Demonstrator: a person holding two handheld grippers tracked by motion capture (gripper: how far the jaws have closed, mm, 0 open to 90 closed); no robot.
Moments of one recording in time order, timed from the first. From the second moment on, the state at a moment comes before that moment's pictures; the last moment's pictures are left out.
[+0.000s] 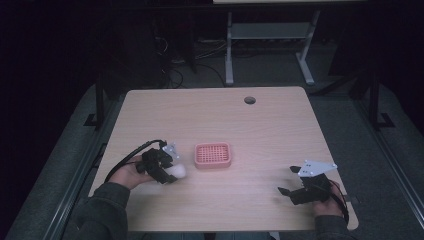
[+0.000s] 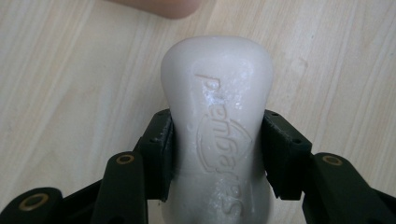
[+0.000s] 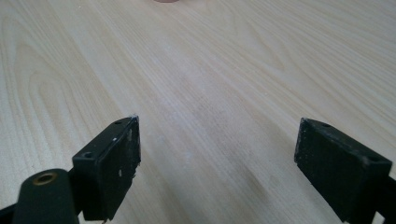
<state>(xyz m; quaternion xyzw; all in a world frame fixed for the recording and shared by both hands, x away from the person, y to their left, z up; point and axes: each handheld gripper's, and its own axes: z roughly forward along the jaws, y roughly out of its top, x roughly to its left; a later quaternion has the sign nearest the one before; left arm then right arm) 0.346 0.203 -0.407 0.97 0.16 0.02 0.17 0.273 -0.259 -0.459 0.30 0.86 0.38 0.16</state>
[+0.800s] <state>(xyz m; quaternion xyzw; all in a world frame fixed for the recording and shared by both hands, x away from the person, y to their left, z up) 0.368 0.168 -0.385 0.98 0.13 0.02 0.17 0.272 -0.261 -0.459 0.30 0.86 0.39 0.15</state>
